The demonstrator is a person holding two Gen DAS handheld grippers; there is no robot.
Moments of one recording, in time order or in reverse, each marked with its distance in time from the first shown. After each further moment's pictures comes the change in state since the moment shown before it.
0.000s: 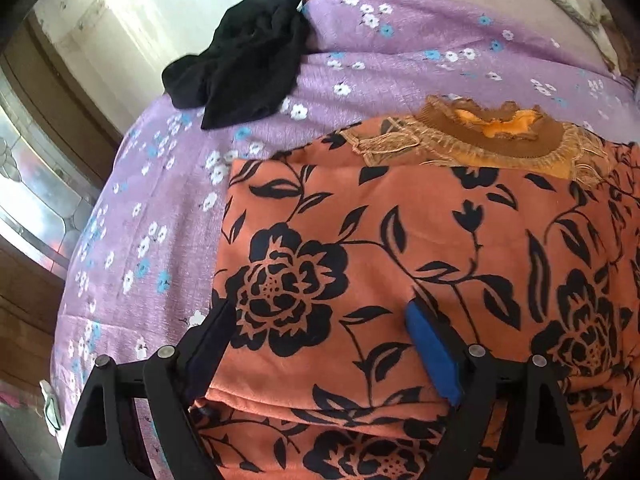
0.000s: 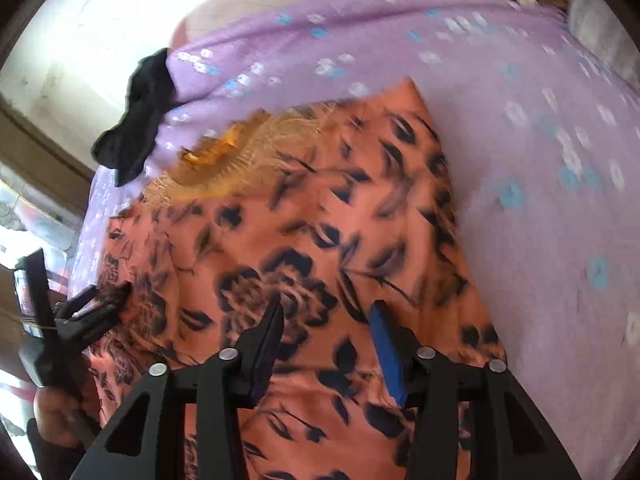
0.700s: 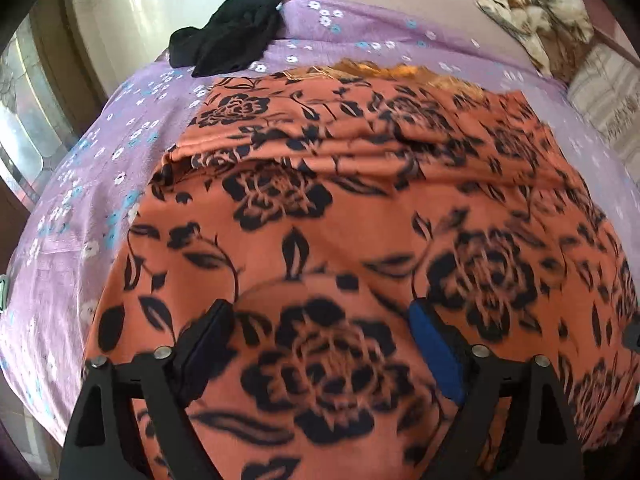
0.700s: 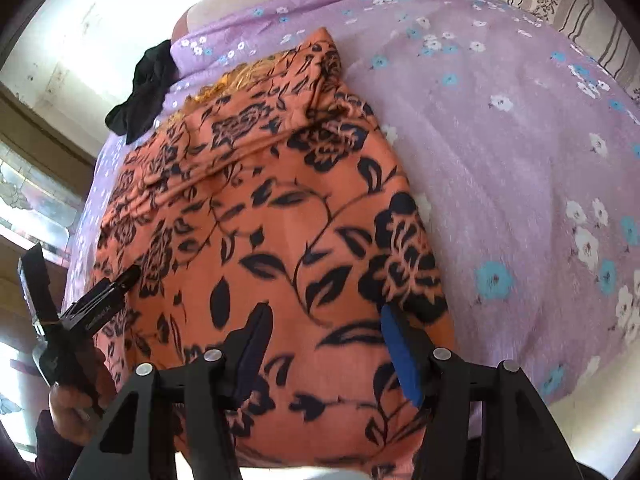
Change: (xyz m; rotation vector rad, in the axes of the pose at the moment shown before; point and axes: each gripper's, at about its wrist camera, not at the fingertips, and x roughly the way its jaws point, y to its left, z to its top) left arm -0.092 -0.031 -0.156 -0.065 -0.036 -0.190; right arm -0.093 -0.040 -0.161 0.041 0.041 -0.043
